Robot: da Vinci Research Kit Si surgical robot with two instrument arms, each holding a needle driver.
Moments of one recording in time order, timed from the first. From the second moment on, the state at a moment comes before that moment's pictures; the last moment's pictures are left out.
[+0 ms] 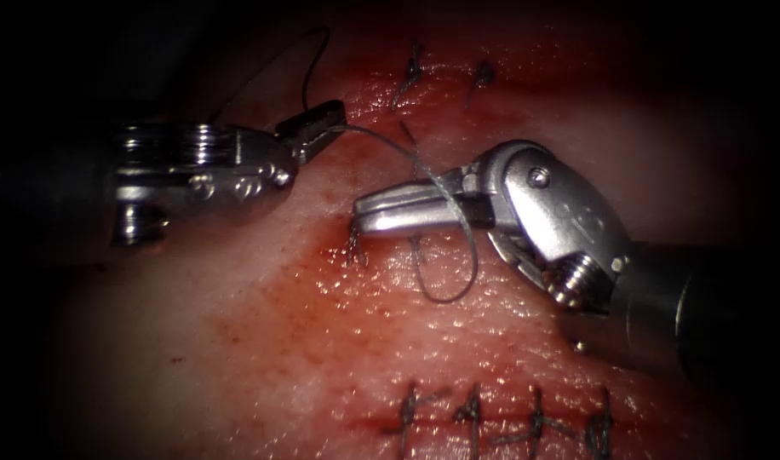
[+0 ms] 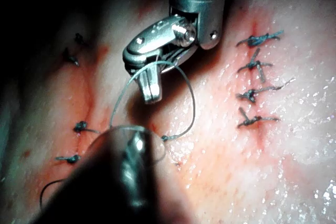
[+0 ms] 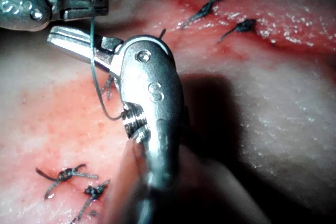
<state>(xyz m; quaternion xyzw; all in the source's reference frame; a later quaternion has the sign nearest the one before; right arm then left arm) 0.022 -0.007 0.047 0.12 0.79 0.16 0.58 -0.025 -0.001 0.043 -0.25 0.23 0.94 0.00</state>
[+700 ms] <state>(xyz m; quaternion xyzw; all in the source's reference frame) 0.020 -0.008 0.048 0.05 0.54 0.61 0.58 -0.028 -0.009 0.046 -0.24 0.22 0.94 0.02</state>
